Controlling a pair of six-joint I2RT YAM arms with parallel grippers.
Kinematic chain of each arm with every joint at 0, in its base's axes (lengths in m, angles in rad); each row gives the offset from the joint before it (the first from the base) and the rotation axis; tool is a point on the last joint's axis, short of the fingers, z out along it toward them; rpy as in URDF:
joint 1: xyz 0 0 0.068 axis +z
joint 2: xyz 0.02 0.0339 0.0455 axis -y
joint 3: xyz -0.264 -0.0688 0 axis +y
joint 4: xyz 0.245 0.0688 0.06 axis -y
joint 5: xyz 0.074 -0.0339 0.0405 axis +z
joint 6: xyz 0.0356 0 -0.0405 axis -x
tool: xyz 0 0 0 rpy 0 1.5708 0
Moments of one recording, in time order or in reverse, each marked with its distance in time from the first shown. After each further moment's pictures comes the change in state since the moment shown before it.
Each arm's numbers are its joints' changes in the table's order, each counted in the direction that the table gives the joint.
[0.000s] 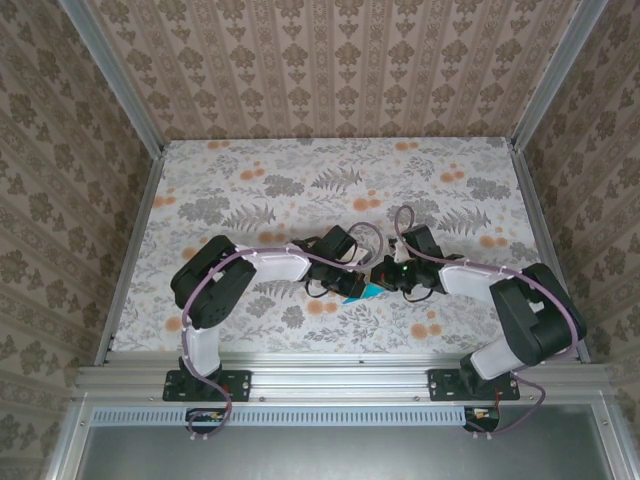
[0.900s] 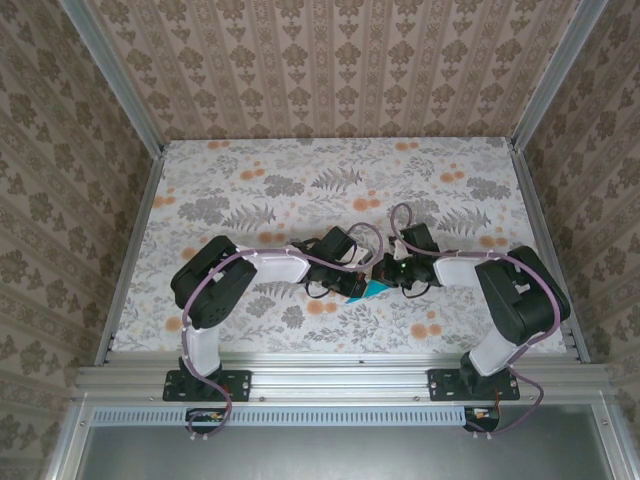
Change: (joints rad) left arm 0.000 0.000 0.023 0.056 -0.007 0.007; right arm -0.046 -0.124 -0.040 0.027 -0.040 0.087
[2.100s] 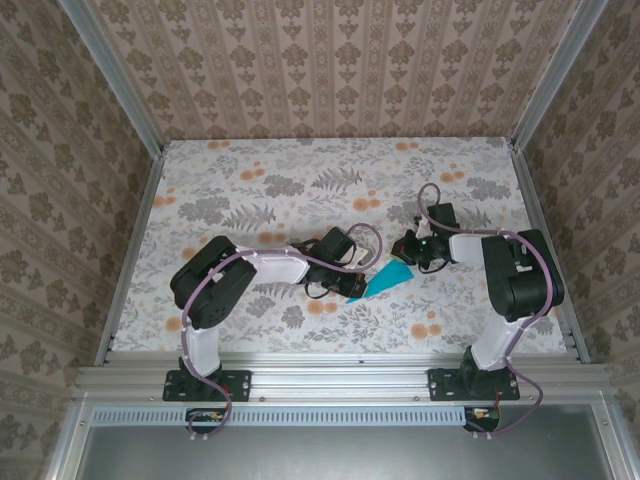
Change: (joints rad) left arm 0.000 0.004 0.020 0.019 0.000 -0.008; right arm -0.235 -0.132 -0.156 -0.065 0.057 0.039
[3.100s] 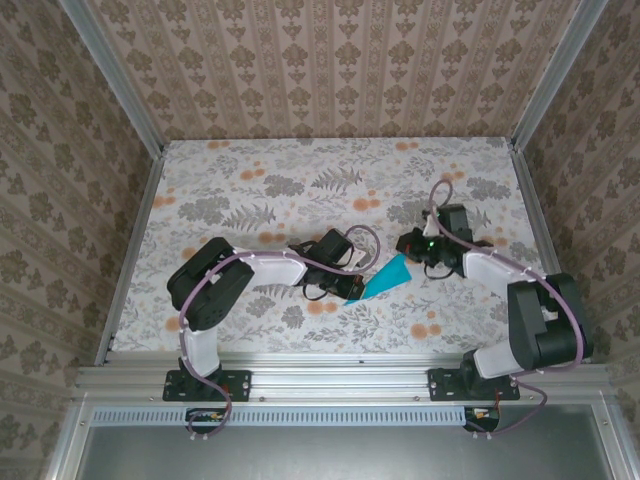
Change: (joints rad) left arm 0.000 0.017 0.023 0.007 -0.004 0.000; right arm 0.072 0.336 0.153 -0.001 -0.040 -0.046
